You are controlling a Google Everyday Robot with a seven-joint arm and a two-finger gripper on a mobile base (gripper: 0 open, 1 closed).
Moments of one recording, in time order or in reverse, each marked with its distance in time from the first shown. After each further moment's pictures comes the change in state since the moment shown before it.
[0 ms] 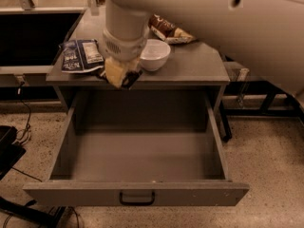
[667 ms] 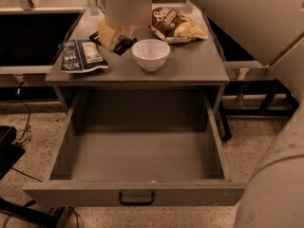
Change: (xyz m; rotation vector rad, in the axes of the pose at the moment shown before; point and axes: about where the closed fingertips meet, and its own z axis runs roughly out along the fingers) arm -0.056 -0.043 -0.050 0.026 -0.105 0.104
